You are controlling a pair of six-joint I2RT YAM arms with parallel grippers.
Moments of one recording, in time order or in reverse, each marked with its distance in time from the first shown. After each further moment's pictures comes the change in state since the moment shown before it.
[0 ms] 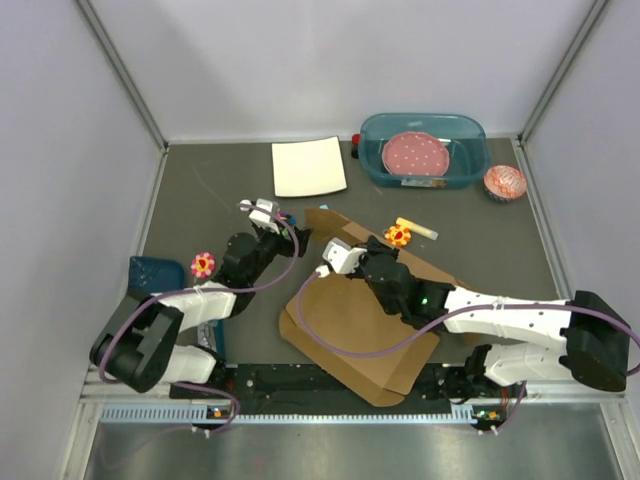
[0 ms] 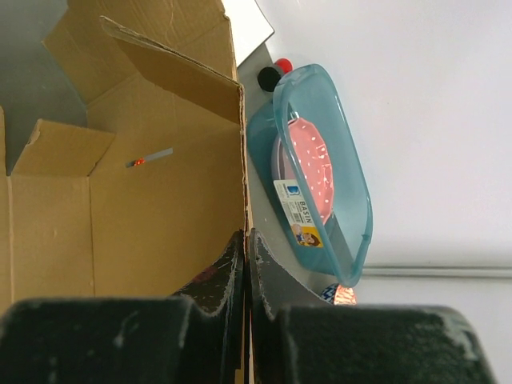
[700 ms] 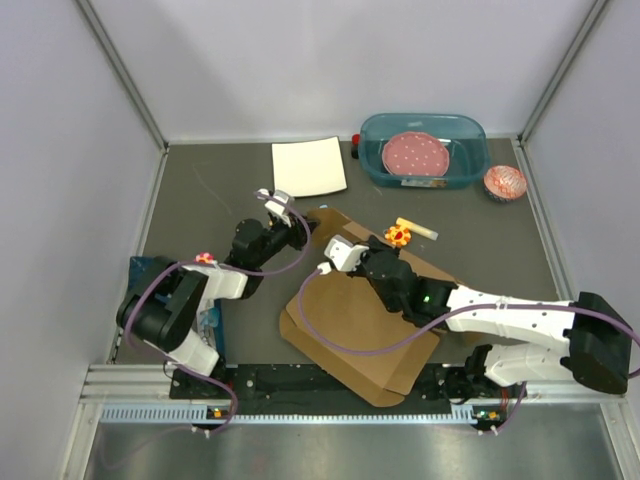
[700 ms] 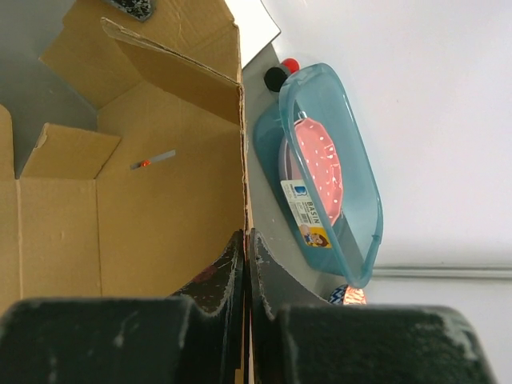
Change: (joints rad) left arm 0.052 0.257 0.126 0.158 0.286 0.051; right arm -0.016 -0.012 0.012 -0.032 -0.034 0.035
